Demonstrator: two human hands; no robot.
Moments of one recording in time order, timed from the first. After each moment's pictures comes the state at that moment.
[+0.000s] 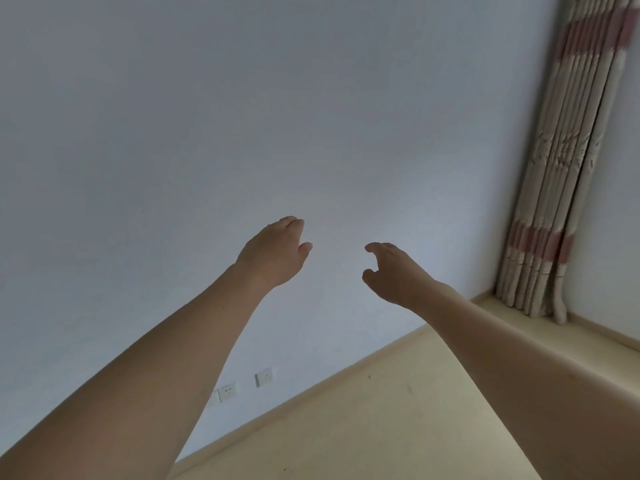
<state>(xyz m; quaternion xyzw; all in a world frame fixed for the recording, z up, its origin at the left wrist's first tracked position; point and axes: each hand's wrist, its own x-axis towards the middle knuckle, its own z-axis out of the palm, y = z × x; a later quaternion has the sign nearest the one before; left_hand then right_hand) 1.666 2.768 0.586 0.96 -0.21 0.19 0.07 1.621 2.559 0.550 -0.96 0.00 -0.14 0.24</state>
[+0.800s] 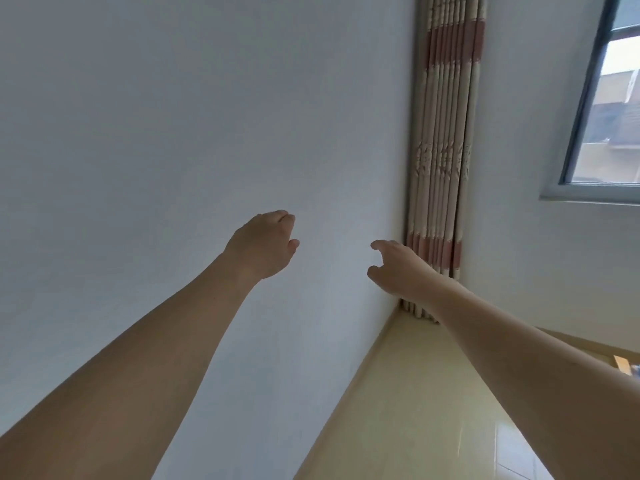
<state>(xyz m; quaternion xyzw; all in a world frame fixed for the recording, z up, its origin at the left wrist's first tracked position) 2.230 2.448 0.618 0.88 -0.43 0.21 0.06 2.081 2.268 0.574 -0.93 0.25 -0.18 0.20</state>
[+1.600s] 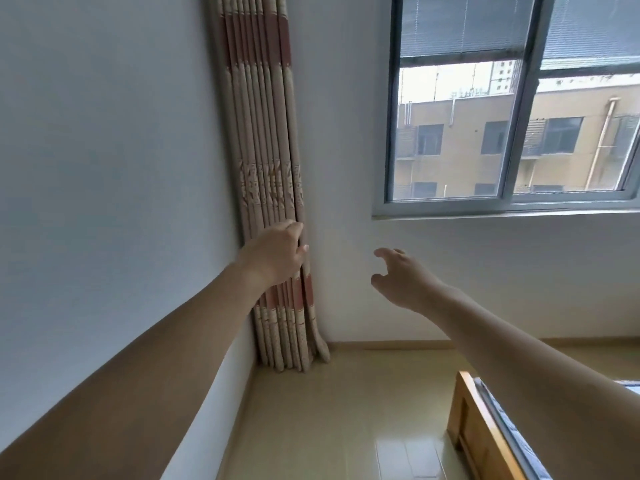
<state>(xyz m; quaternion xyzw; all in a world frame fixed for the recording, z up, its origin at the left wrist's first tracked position) 2.324 1.769 0.622 0.72 -0.66 0.13 0.17 2.104 1.706 0.589 -0.83 0.48 -0.23 0.16</state>
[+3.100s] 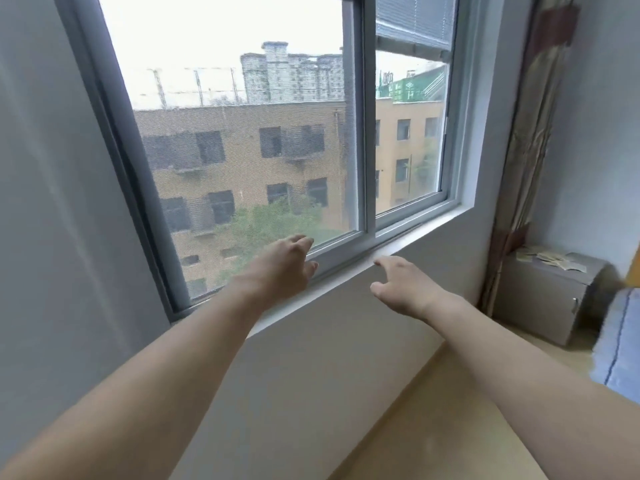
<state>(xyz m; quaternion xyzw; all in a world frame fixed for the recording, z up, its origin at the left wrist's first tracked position) 2.164 0.659 0.603 0.40 -0.90 0.04 0.15 1.964 0.746 0.563 -0.60 0.76 -0.23 0.09</state>
